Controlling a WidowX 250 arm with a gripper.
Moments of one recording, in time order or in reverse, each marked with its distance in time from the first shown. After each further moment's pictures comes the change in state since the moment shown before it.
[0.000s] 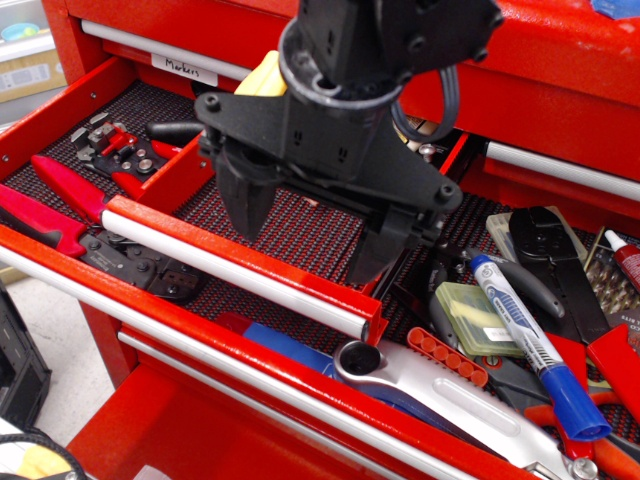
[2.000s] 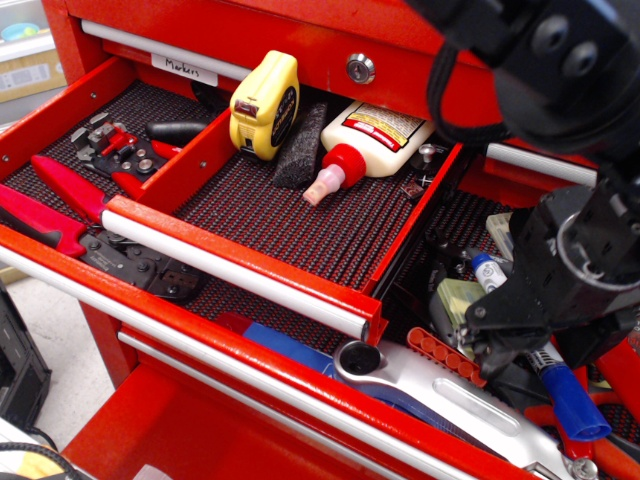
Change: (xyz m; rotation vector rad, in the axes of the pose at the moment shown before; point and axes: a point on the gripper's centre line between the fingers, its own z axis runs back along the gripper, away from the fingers) arm 0.027 -0.132 -0.092 -0.098 0.073 0.587
